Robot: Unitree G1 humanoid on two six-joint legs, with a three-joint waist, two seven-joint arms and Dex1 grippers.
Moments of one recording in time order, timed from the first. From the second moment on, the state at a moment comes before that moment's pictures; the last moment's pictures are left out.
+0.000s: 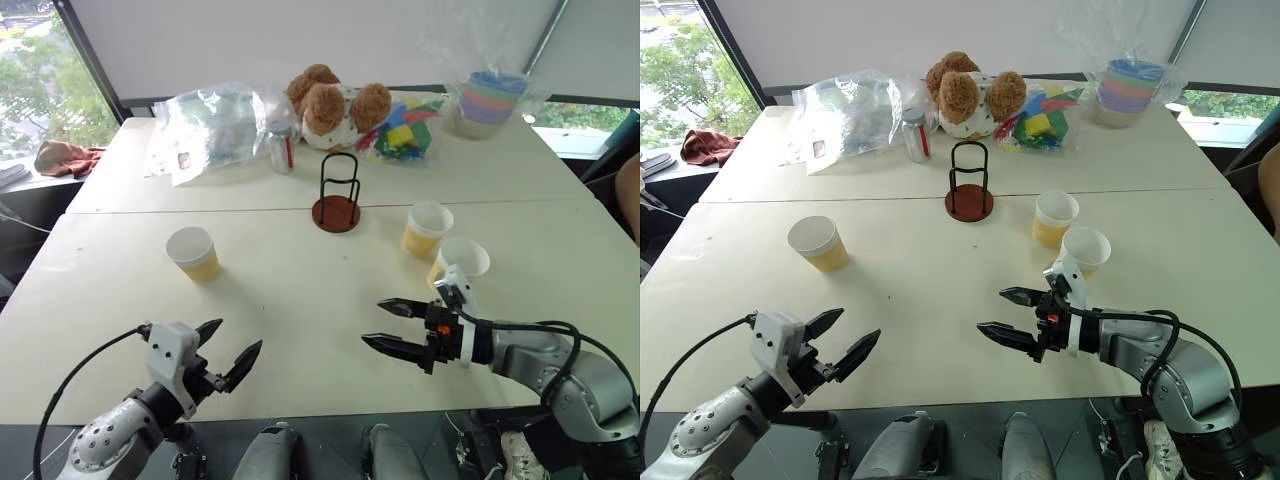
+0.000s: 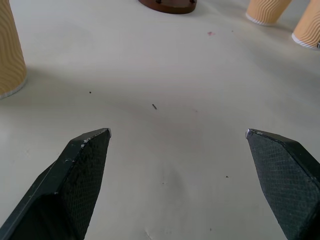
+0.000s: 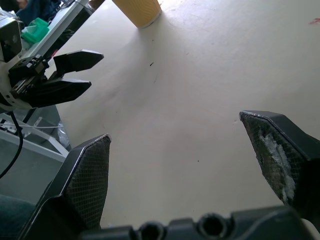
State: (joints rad) left arm 0.46 0.43 0.16 -0.68 -0.49 0.41 -0.48; right arm -0.09 -0.68 -0.04 -0.48 0.74 0.81 0.79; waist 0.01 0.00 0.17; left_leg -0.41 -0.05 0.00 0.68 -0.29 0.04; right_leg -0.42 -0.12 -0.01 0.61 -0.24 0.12
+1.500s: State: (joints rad) left arm 0.09 1.02 0.68 -0.54 -1.14 0.93 -0.70; right arm -1.25 -0.33 0.27 0.98 0.07 0.08 0.92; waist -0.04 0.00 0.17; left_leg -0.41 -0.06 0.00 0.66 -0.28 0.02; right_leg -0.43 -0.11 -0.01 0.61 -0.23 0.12
